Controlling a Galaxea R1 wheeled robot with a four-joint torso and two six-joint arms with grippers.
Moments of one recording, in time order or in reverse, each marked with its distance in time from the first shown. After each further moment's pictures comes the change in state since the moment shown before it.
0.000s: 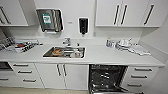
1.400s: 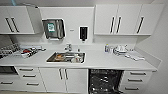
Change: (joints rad) left arm 0.008 0.004 -0.002 0.000 0.001 0.001; right arm -0.014 0.025 -0.034 -0.013 -0.001 0.000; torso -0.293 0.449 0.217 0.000
